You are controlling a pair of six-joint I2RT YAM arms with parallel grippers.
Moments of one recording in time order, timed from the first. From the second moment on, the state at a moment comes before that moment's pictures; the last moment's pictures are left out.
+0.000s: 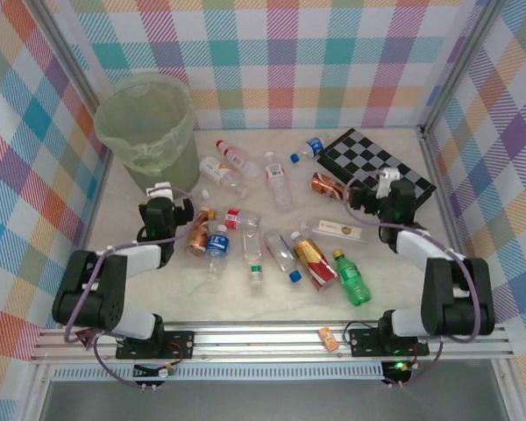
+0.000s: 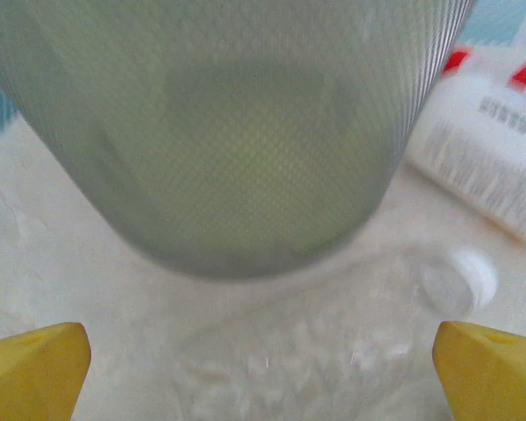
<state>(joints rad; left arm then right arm) -0.13 1.41 0.50 0.49 -0.30 -0.11 0.00 1.35 0.66 0.20 -0.11 0.04</state>
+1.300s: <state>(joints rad) -0.31 0.86 0.82 -0.55 0.27 -0.85 0.20 1.81 1.26 -1.03 -0.17 -0.62</state>
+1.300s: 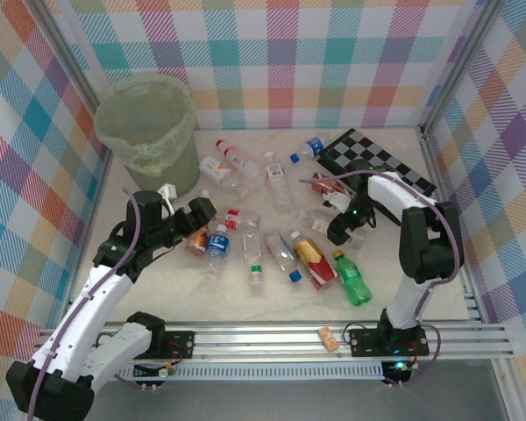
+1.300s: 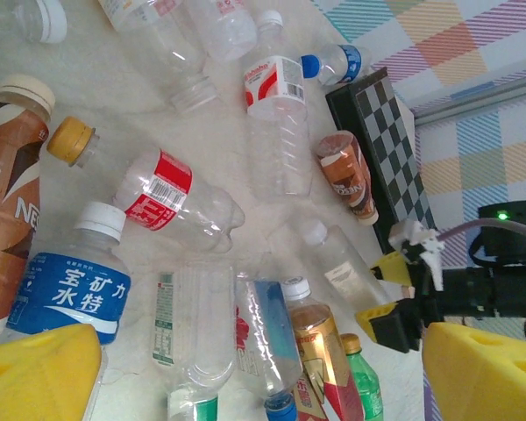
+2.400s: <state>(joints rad) -0.39 0.92 0.81 -0.27 0.30 -0.99 0.22 1.52 1.29 -0.88 -0.30 -0.39</state>
